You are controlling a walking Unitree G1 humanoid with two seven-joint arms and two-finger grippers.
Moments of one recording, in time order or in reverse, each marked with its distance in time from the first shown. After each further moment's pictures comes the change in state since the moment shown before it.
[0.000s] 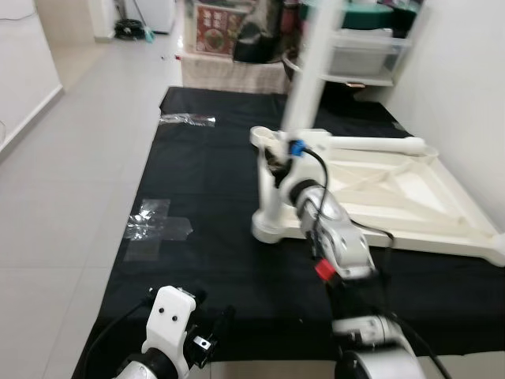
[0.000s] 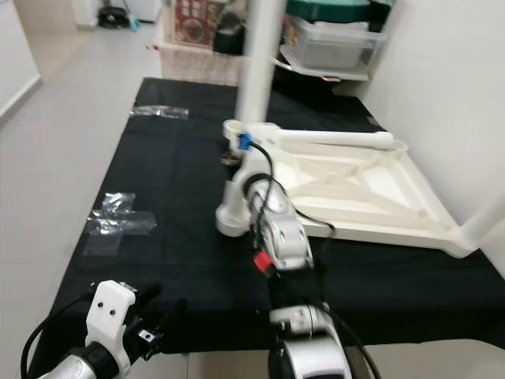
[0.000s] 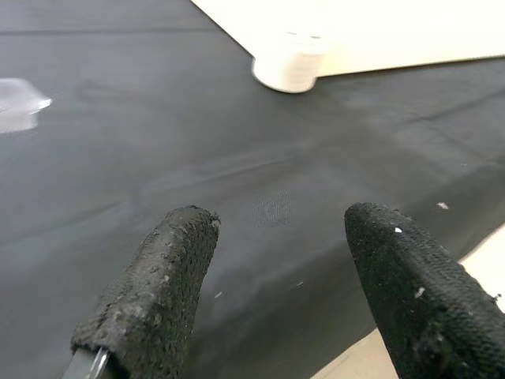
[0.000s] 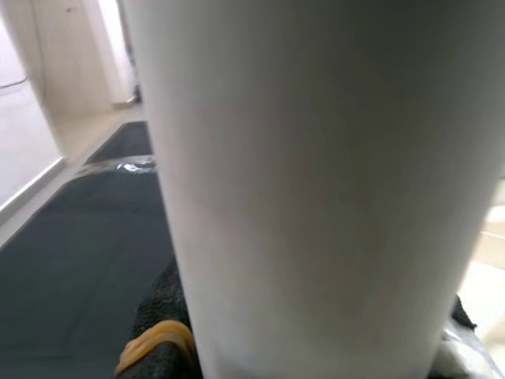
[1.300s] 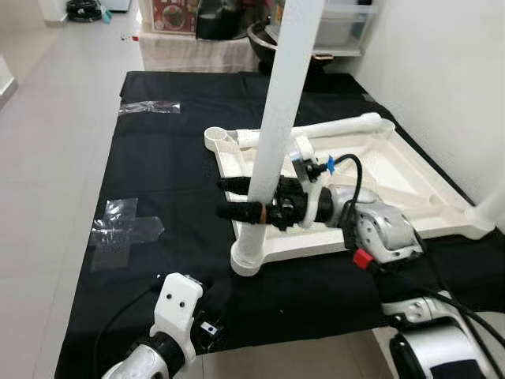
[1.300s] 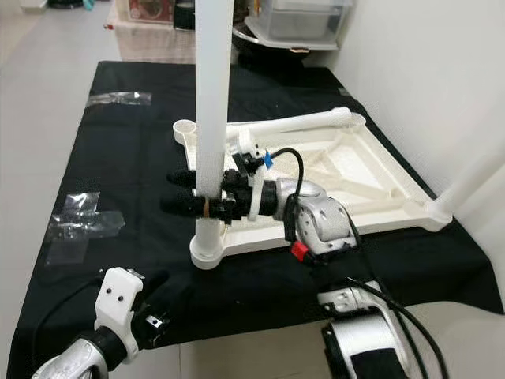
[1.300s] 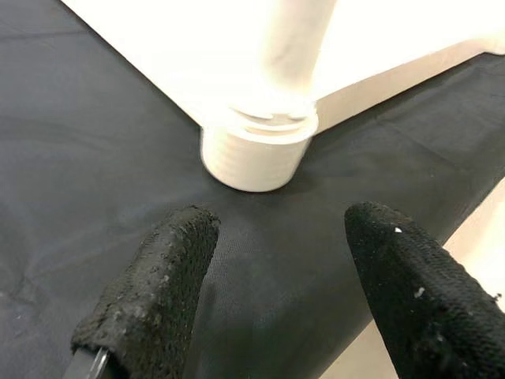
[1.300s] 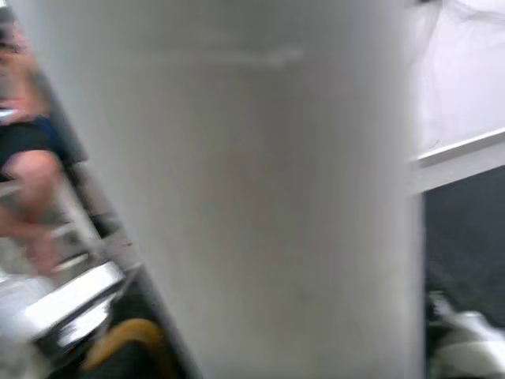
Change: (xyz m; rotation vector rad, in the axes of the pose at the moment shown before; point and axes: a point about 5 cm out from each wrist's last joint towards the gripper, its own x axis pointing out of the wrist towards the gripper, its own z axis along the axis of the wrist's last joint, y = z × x) left arm 0.005 0.000 0.001 0.005 -0.007 -0.008; right arm -0.026 0.030 0.013 0.025 0.101 1.432
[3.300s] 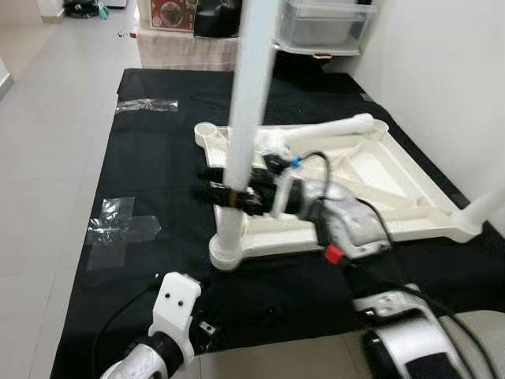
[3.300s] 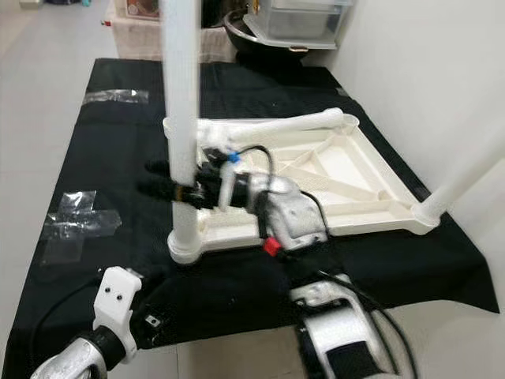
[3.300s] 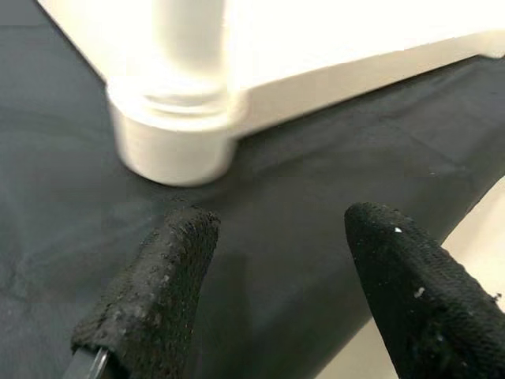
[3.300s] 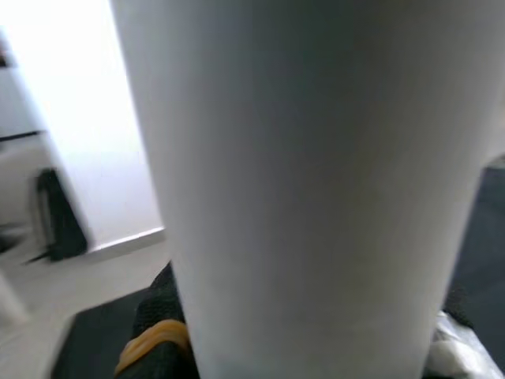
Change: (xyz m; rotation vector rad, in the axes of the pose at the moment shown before) left arm 0.000 -0.001 -0.002 -0.008 0.013 -0.004; right arm 0.034 -0.008 -0.004 -0.075 -0.016 -0.213
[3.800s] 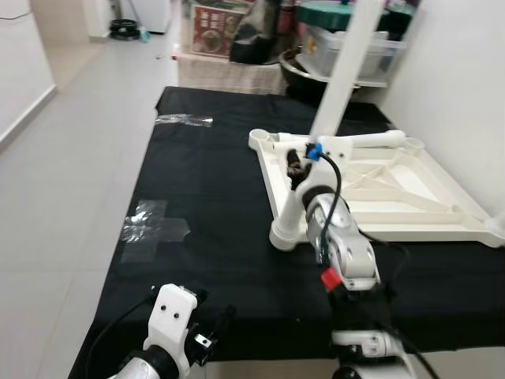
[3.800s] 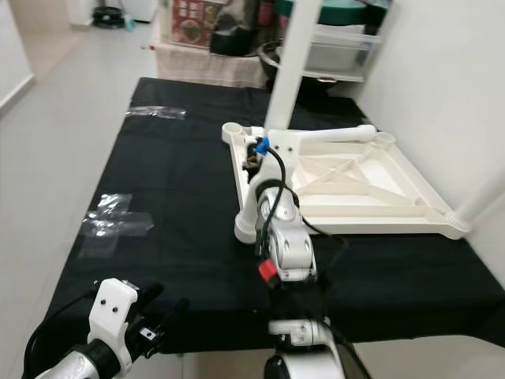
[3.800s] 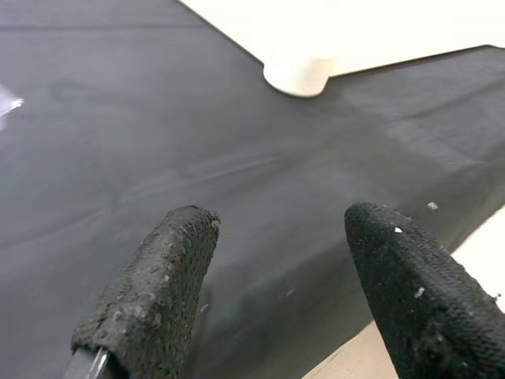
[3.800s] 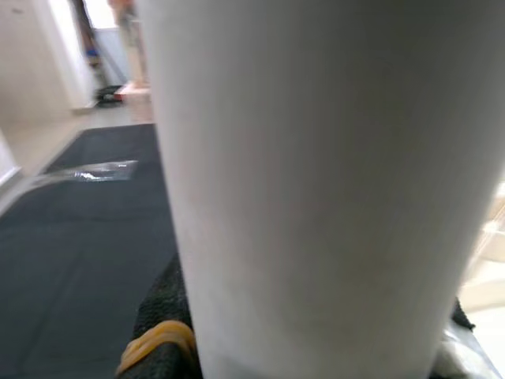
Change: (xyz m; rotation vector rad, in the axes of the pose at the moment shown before) left arm -0.001 0.001 -0.001 -0.001 0.006 0.000; right arm -0.060 -0.028 -0.008 0.044 -0.059 -1.308
